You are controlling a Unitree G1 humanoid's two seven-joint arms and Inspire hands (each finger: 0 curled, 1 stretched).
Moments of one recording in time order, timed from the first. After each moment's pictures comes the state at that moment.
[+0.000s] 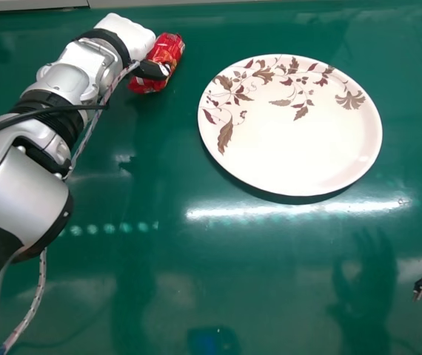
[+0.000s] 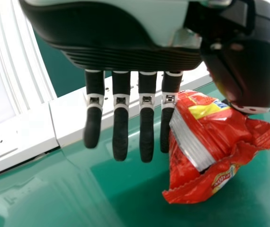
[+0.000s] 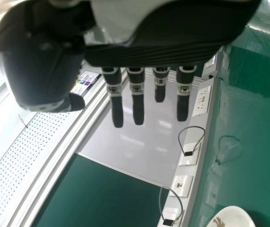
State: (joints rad) left arm -1.46 0.36 -0.77 1.36 0.94 -0.08 -0.10; right arm 0.34 -0.03 -0.43 -0.88 -0.15 0.20 -0.09
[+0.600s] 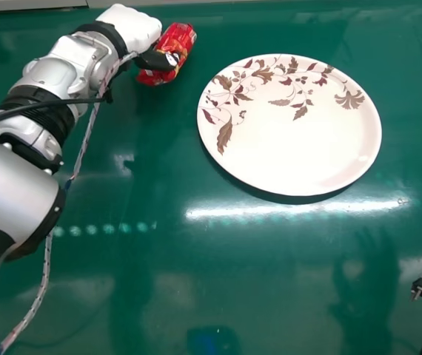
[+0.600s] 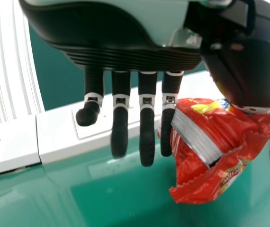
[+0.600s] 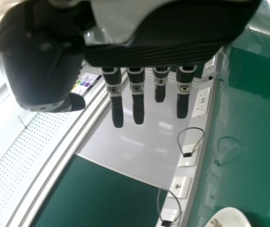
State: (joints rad) left arm -1.46 0.42 -0.69 1.33 0.89 -0.19 -0.02; right arm 0.33 -0.03 -0.42 -0.83 -0.15 0.17 -0.10
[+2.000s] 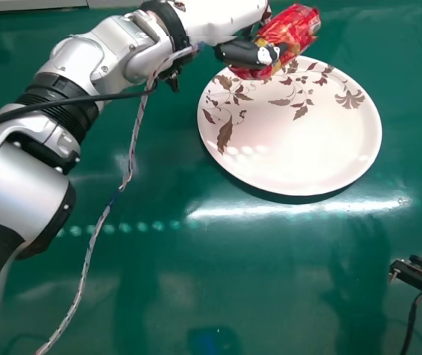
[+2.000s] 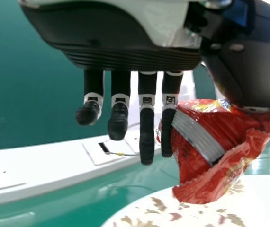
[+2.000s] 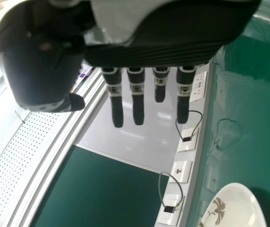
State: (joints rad) left arm -1.47 0.34 -0.64 1.10 0.86 -0.55 0.06; right arm 0.25 -0.03 -0.35 -0.76 -0.19 0.16 -0.10
